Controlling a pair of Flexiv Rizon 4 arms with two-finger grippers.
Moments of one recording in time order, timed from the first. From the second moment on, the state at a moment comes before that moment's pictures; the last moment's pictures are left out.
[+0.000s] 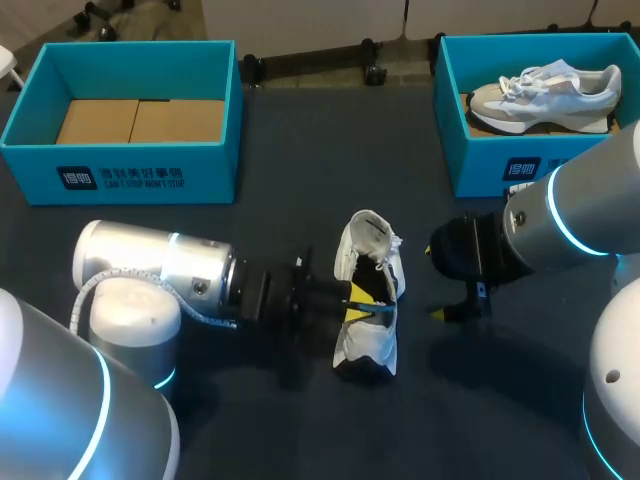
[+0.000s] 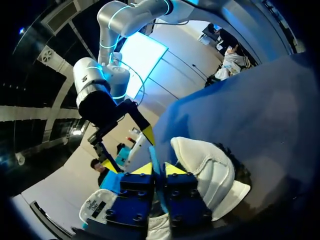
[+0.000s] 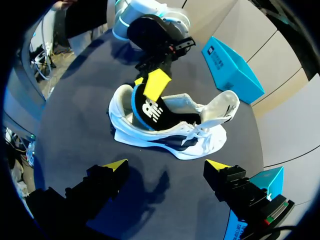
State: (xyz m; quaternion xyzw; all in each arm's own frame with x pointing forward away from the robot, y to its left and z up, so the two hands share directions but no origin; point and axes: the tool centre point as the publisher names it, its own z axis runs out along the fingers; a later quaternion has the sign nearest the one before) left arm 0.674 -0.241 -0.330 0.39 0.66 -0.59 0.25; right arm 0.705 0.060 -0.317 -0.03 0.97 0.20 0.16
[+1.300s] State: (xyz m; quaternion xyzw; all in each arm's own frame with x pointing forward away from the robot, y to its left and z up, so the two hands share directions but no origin) left arm 0.677 -0.235 -0.323 0.40 0.68 -0.57 0.23; right arm 0.705 0.060 -0.317 -0.03 0.97 0.20 0.16
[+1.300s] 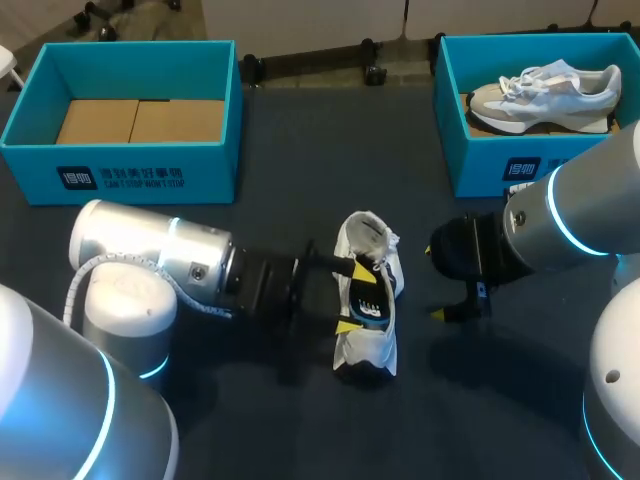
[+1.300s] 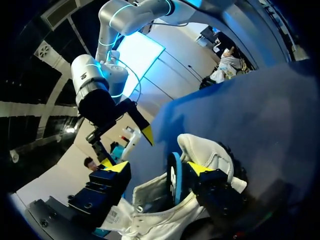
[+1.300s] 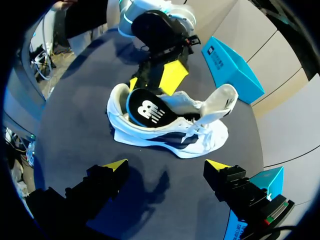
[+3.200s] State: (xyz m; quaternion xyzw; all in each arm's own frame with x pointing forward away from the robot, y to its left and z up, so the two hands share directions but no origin) left arm 0.688 -0.182 -0.289 0.45 0.74 -0.49 0.14; right arm 0.705 0.061 -0.317 -0.03 0.97 0.21 0.16
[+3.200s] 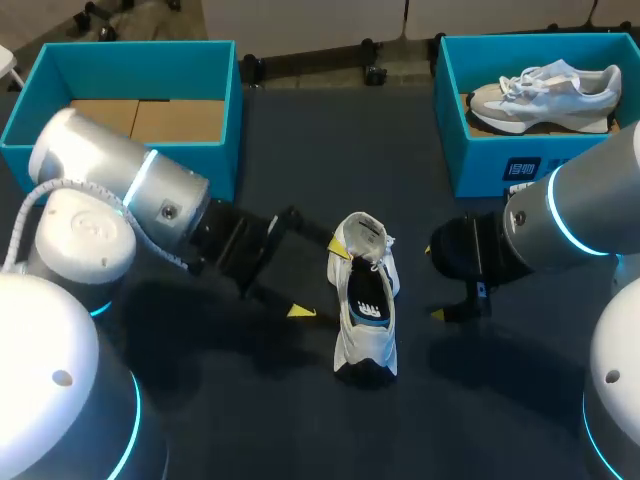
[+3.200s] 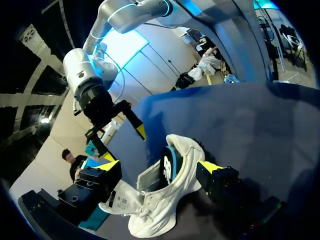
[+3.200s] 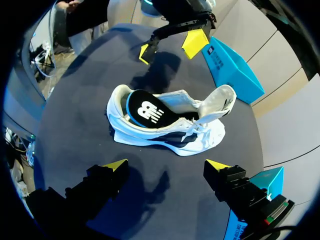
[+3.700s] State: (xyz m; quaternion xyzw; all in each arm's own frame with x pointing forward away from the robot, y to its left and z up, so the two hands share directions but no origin) left arm 0.704 -0.170 -0.266 0.50 0.75 -0.43 0.10; right arm 0.711 0.045 -0.312 -0.01 0.97 0.18 0.17
